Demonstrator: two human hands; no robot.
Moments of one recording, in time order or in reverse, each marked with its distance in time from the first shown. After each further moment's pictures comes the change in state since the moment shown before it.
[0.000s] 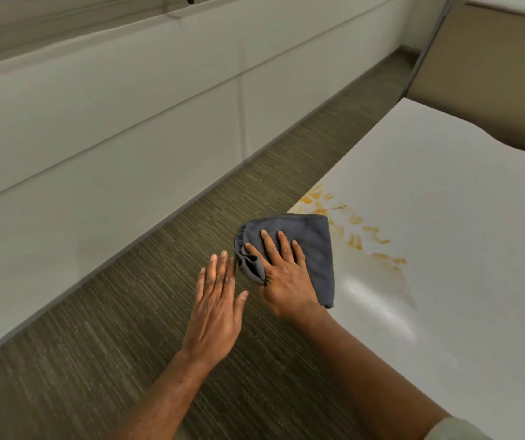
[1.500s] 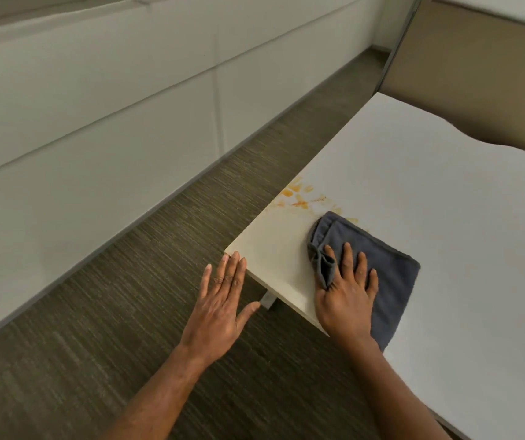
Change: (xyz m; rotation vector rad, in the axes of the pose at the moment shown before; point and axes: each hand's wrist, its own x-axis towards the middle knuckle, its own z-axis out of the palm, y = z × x) left_hand 0.010 0.004 0.039 0.109 -0.025 0.243; right_hand -0.090 0.064 -0.010 0.042 0.139 0.614
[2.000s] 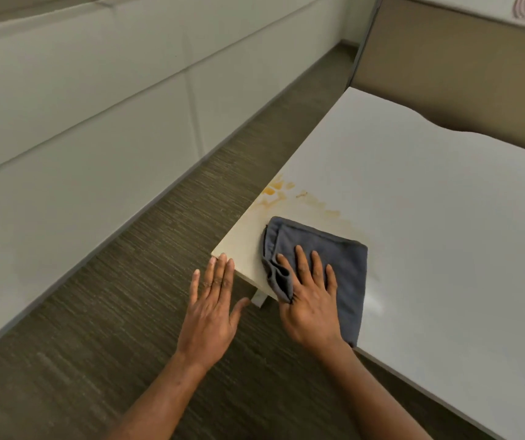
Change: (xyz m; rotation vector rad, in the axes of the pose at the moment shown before) left_hand -0.001 0.006 -0.002 -0.030 0.029 -0.029; right_hand -0.024 -0.026 0.011 0.002 -0.067 -0.204
